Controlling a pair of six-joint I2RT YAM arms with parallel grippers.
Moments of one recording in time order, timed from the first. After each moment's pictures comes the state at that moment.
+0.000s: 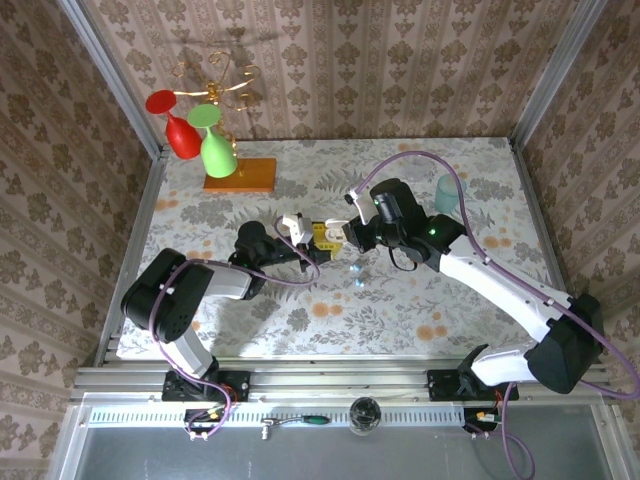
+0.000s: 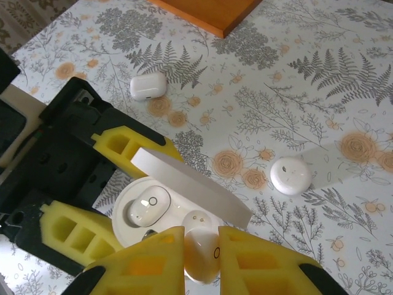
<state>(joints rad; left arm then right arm) -0.58 1.67 0.57 1.18 0.87 -0.04 0.66 1.35 1.18 -0.51 -0.06 0.10</state>
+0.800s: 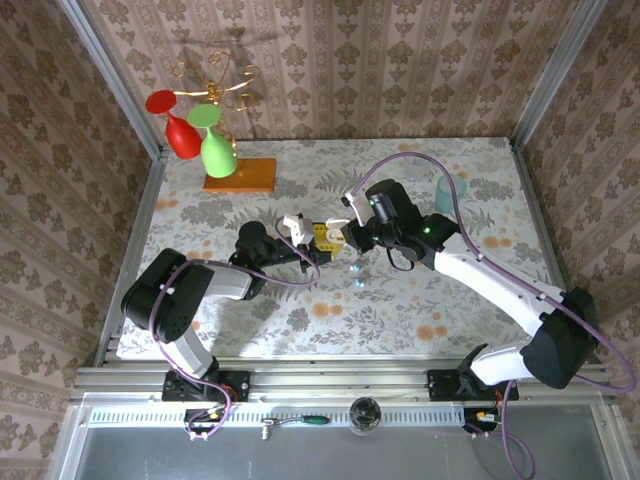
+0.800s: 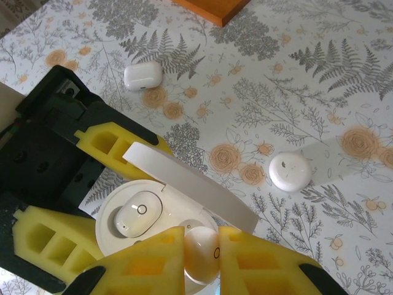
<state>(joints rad) -0.58 1.67 0.57 1.18 0.87 -0.04 0.66 1.39 1.18 -0.51 -0.06 0.07</state>
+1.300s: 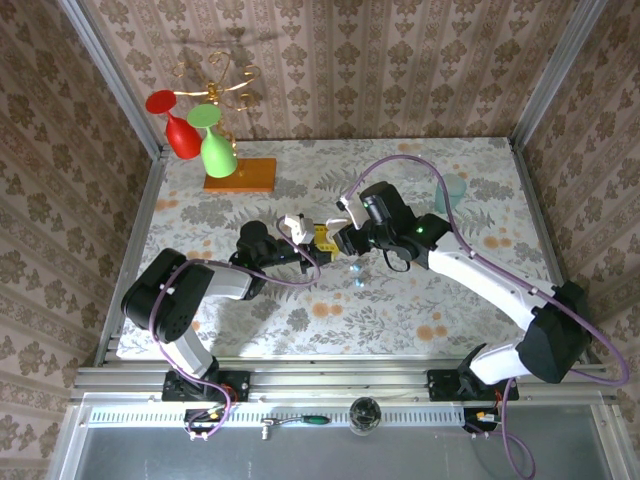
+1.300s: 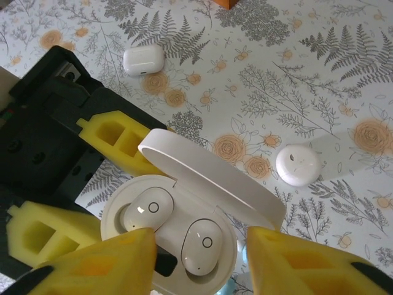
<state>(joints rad) -0.58 1.67 0.57 1.14 0.86 -0.04 0.68 1.41 1.18 -0.52 -0.06 0.07</state>
